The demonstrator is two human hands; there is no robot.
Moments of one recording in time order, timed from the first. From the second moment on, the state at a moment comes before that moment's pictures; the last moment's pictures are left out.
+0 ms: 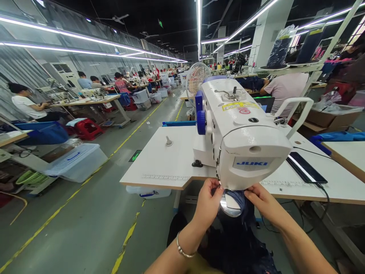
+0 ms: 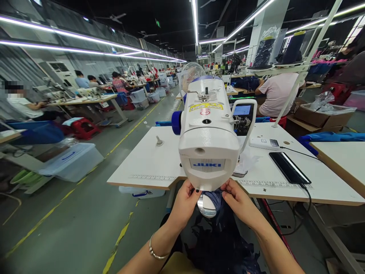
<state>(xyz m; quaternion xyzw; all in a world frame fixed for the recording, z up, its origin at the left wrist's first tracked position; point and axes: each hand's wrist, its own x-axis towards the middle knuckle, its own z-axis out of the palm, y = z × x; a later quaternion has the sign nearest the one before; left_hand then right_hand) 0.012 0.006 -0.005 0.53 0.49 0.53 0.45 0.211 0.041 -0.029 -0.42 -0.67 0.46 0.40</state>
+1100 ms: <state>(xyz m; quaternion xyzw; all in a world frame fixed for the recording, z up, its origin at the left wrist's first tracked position) -0.002 -0.001 -0.018 0.52 0.51 0.54 0.43 0.212 0.043 -0.066 -0.44 -0.59 0.48 0.48</state>
